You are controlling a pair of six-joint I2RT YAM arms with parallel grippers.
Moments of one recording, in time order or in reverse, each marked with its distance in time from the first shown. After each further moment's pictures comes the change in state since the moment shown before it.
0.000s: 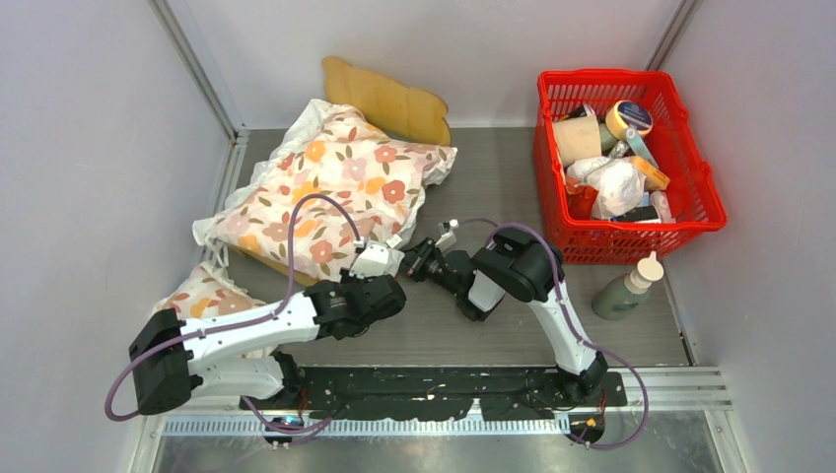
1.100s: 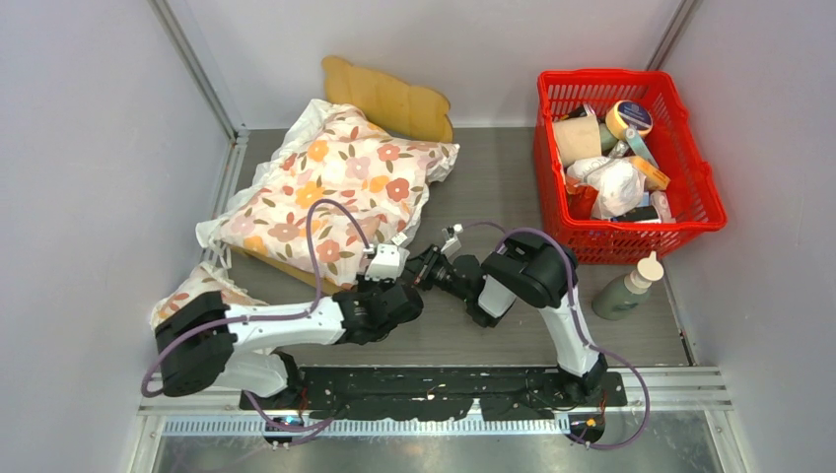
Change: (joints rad) left arm -0.038 0.200 -0.102 0.413 -0.144 -0.107; right arm 0.018 -0.137 -0.133 -0.010 -0.061 0.010
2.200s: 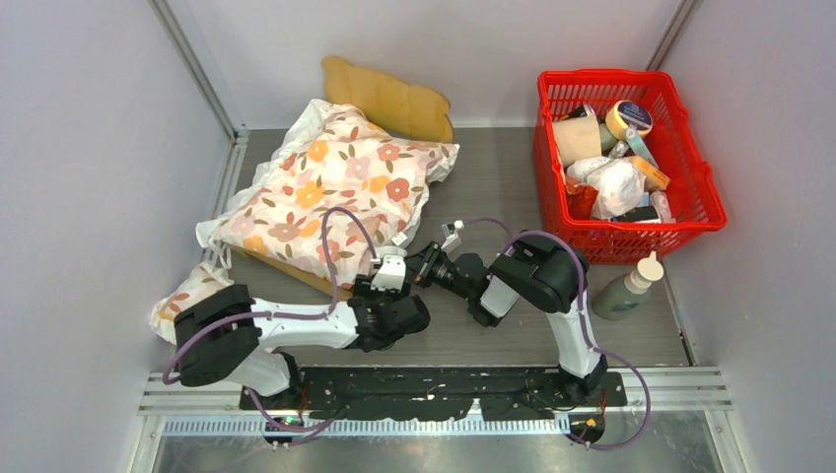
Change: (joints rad) left arm -0.043 0.067 -0.012 -0.018 0.017 -0.079; right arm 0.010 -0.051 -0.010 -0.001 -0.013 -0.013
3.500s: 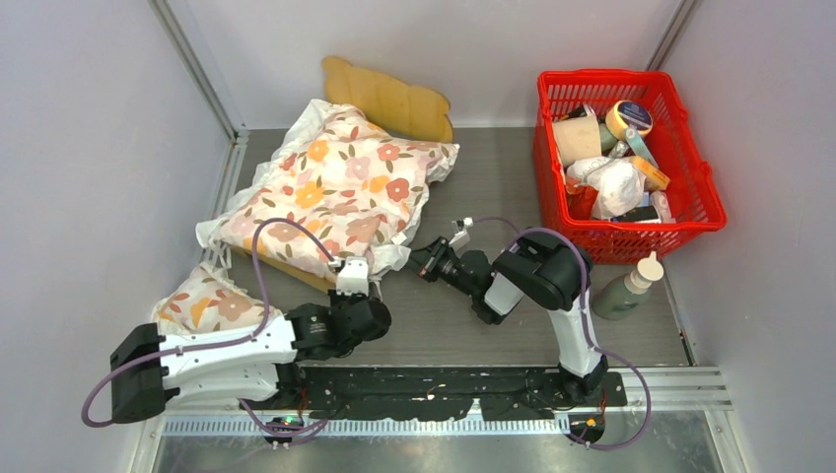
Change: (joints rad) left arm 0.001 -0.429 -0.105 -0.236 0.116 -0.079; right arm -0.040 -0.011 -0.034 -0.001 0.063 -0.003
